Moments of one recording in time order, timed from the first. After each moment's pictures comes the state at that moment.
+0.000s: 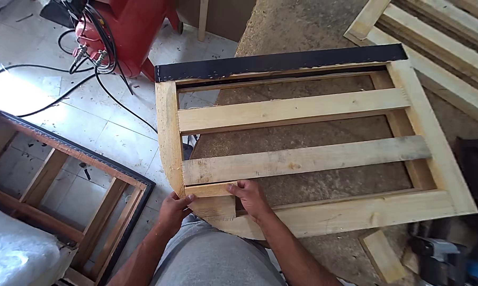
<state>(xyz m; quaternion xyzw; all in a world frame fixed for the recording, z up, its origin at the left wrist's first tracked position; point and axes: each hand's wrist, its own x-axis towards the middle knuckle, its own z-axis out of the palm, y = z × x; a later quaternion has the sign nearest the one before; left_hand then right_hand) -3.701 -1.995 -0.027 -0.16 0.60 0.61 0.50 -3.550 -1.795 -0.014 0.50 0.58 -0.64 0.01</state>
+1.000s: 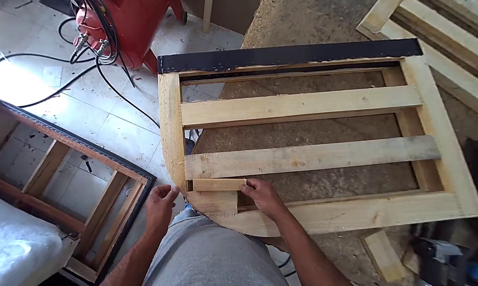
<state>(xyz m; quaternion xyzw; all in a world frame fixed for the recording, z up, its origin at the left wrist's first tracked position) -3.708 -2.024 -0.014 -0.09 0.77 0.53 0.35 -3.514 -1.769 -0.030 0.43 0.67 -0.60 0.07</state>
